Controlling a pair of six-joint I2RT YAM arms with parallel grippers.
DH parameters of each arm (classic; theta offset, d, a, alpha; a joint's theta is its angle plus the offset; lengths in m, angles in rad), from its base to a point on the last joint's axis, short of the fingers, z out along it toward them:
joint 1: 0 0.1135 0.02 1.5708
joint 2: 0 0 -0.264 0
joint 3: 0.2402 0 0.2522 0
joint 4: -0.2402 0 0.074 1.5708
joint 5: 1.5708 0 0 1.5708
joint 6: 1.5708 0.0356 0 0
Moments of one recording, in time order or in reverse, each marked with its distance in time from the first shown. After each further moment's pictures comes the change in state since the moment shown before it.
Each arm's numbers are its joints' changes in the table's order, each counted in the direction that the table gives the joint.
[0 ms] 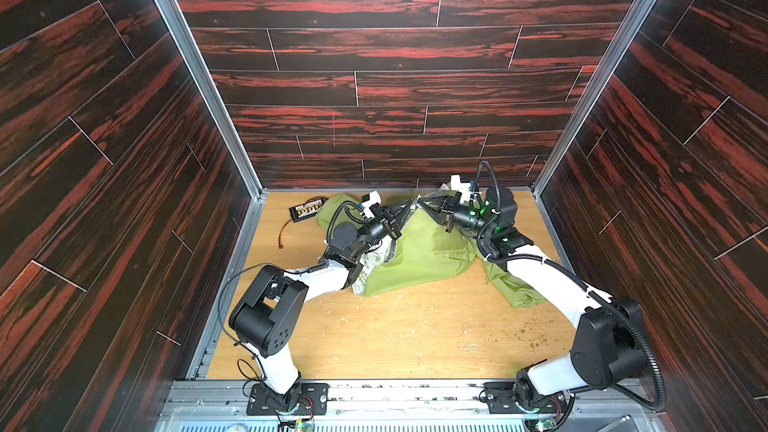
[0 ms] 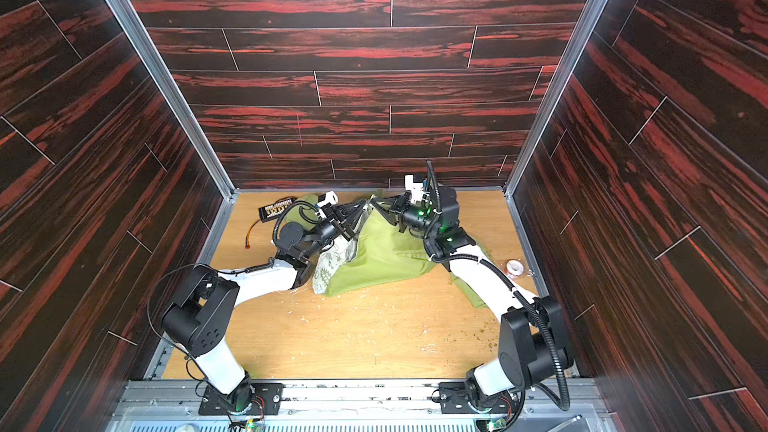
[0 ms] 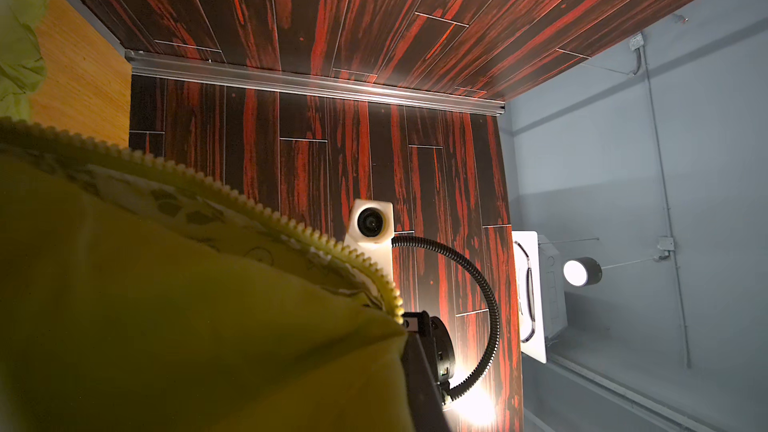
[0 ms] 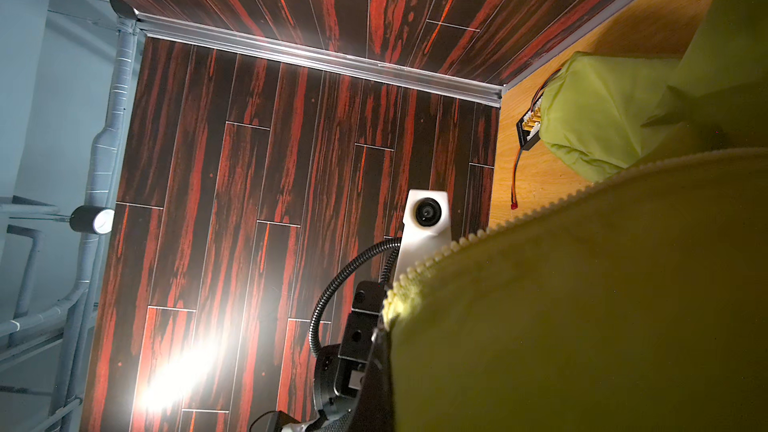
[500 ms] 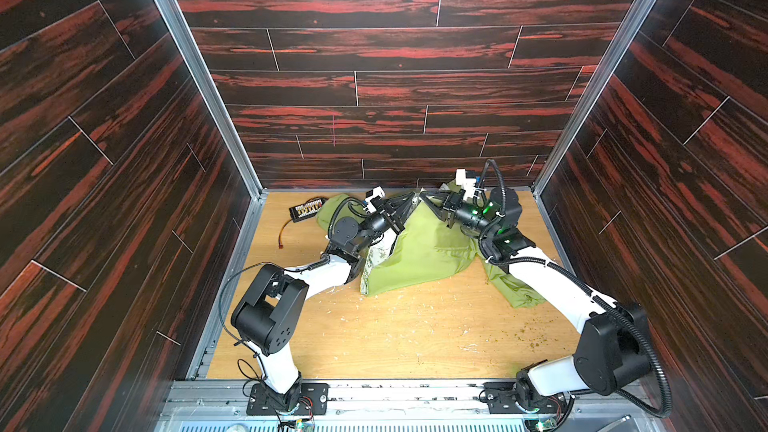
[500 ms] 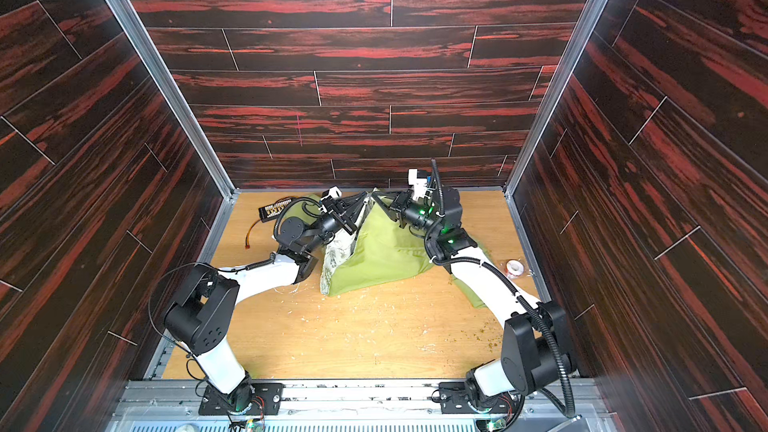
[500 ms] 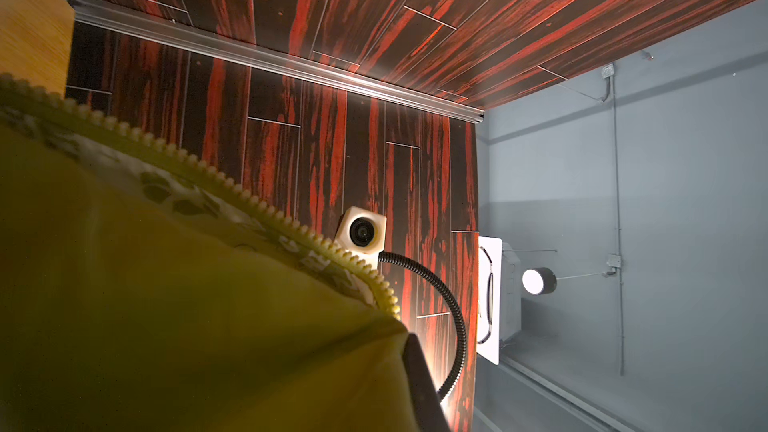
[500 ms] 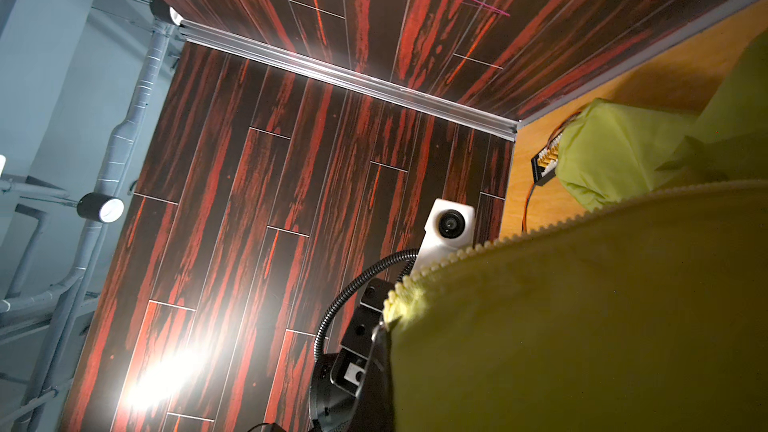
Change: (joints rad) left arm -0.003 -0.014 0.081 -0.011 -0.006 -0.148; right arm 0.006 0.025 -0.007 0.072 0.057 -0.040
